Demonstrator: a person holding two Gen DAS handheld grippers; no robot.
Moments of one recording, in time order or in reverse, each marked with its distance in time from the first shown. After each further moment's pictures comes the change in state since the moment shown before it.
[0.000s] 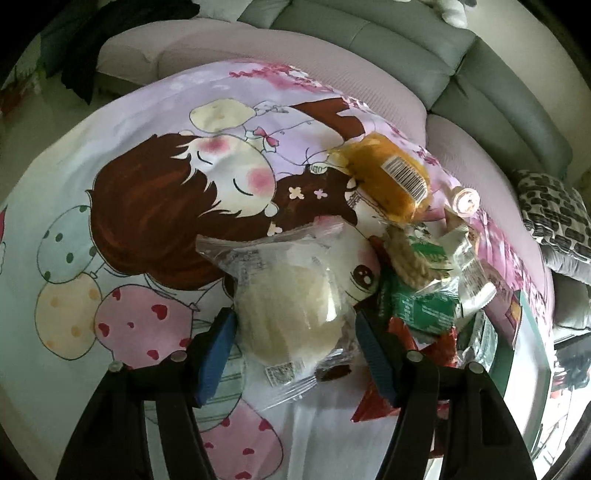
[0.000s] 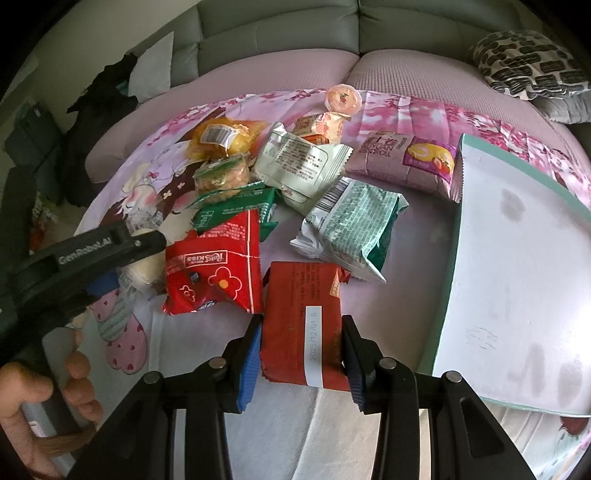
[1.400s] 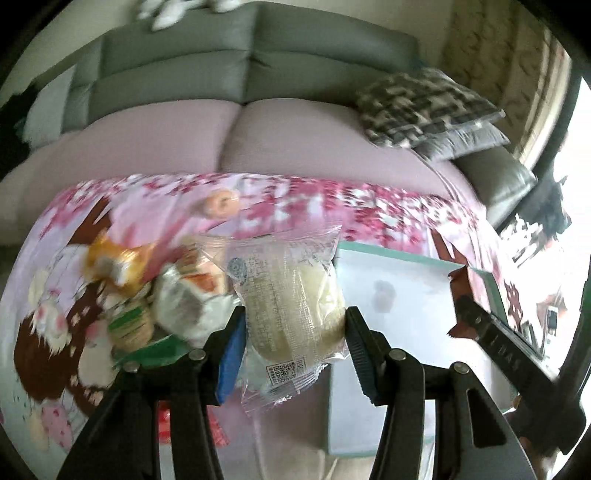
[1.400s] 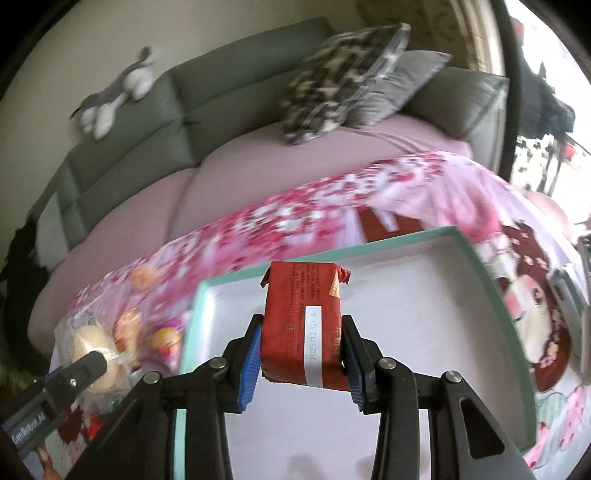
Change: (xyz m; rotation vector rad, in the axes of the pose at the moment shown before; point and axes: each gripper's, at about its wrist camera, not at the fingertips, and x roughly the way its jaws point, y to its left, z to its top) left arm -0.046 -0.237 -0.037 0.619 -0.057 -0.201; right arm -0.090 -0.215 0.029 0.497 -0.348 -0.263
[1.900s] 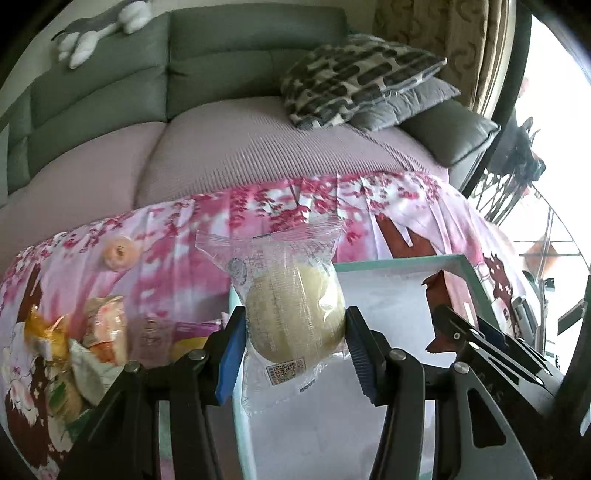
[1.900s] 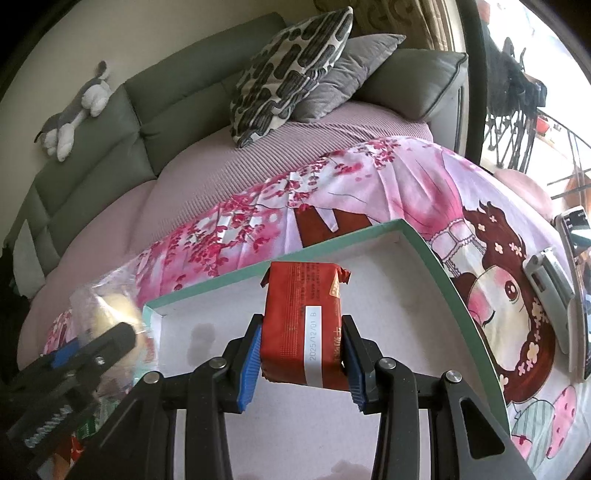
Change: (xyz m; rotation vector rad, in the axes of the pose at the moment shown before) left arm 0.056 -0.085 0.024 0.196 0.036 -0.080; right arm 0.019 -0.039 0.007 0.083 0.033 -0.075
